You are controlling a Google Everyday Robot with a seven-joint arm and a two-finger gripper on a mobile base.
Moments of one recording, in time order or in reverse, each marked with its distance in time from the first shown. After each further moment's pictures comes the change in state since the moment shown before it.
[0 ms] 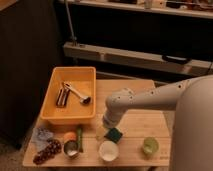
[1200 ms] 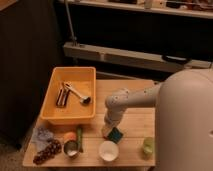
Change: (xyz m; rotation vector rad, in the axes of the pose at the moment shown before) arm 0.003 -0.029 0.033 0.034 0.077 0.021
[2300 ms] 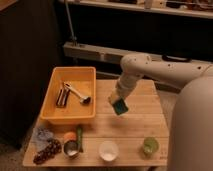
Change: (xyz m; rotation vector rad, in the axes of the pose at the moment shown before) arm -0.055 -0.099 -0.184 0.002 -0.145 0.289
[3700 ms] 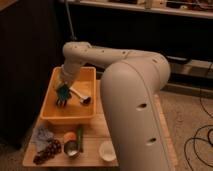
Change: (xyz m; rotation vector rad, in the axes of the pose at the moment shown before) arm -0.195 0.246 0.084 -0.212 -0.099 -0.082
